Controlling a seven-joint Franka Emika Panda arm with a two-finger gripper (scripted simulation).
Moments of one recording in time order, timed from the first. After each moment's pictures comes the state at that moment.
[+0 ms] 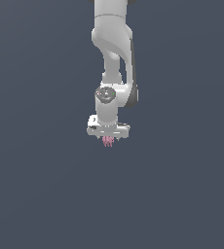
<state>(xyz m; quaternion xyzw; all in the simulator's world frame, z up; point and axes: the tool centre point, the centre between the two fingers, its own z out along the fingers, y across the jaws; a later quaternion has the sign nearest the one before) -0.056 -0.020 0.042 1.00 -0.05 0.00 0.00</state>
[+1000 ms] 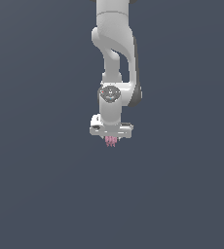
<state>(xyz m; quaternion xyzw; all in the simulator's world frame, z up) -0.050 -0.005 0.050 1.00 -0.05 0.00 0.00</state>
